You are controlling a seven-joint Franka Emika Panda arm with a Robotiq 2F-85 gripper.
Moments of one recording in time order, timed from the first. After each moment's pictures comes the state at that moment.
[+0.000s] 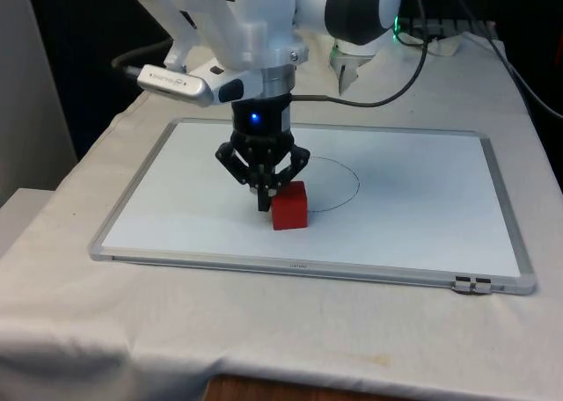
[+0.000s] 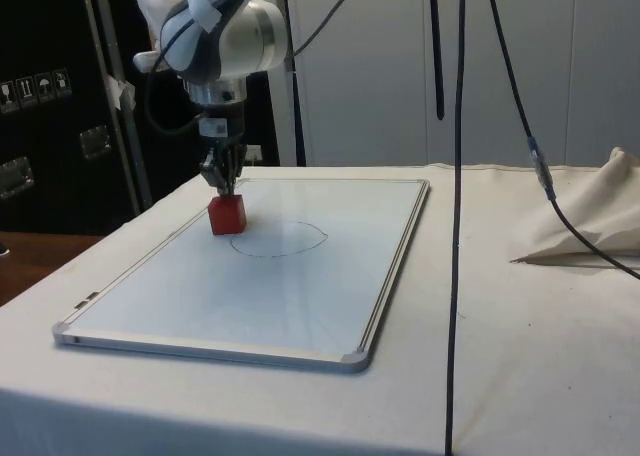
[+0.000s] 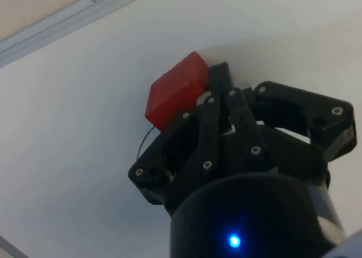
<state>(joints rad) 0.32 0.84 -0.58 -1.56 0.58 2.33 -0.47</state>
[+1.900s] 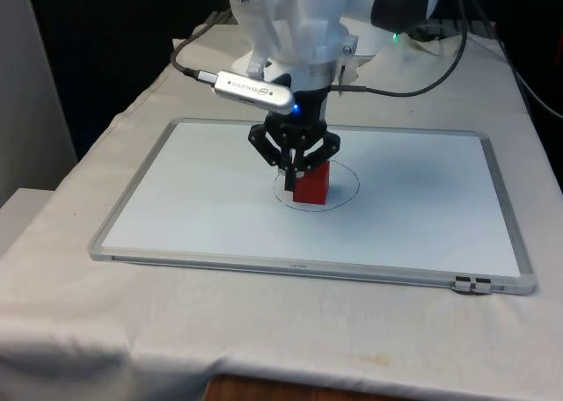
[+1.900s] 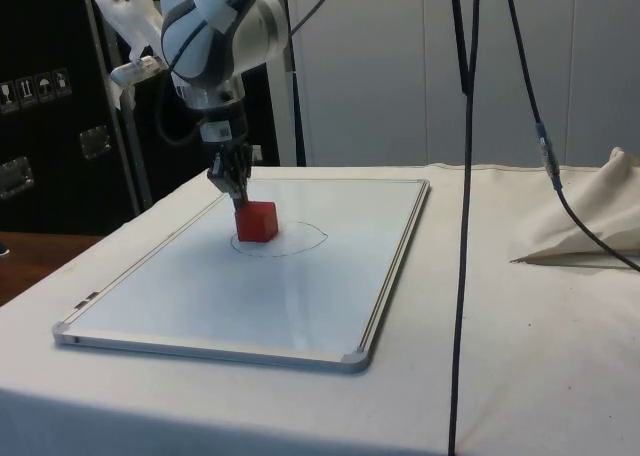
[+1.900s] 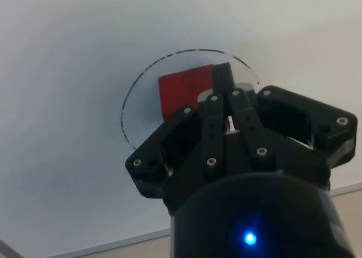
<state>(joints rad) 0.40 0.75 -0.57 -1.67 0.35 2.29 -0.34</state>
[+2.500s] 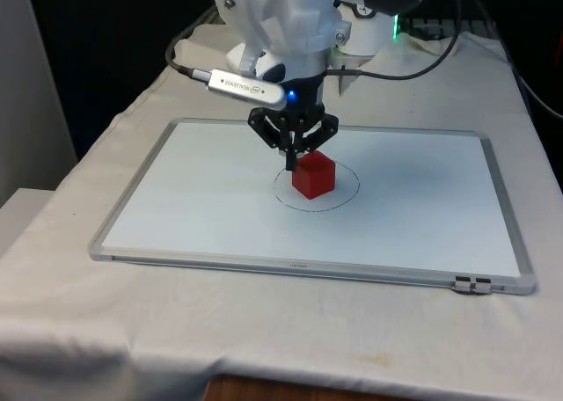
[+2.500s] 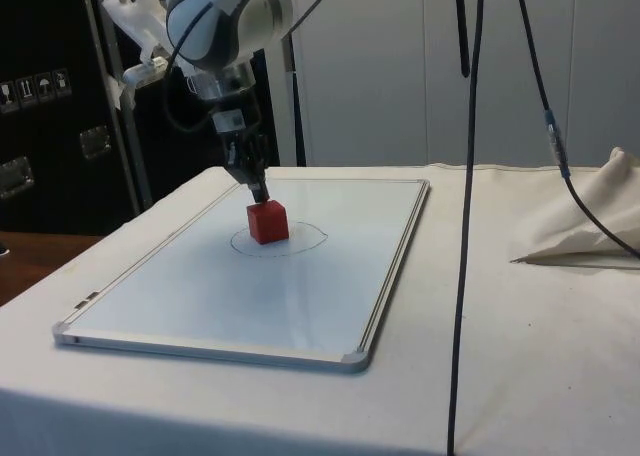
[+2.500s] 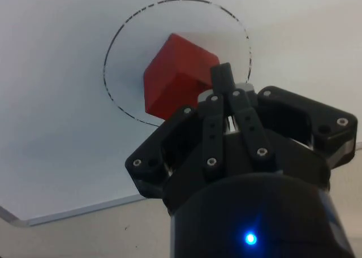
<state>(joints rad) 0.40 0.70 -0.58 -1.69 0.32 2.16 -0.33</state>
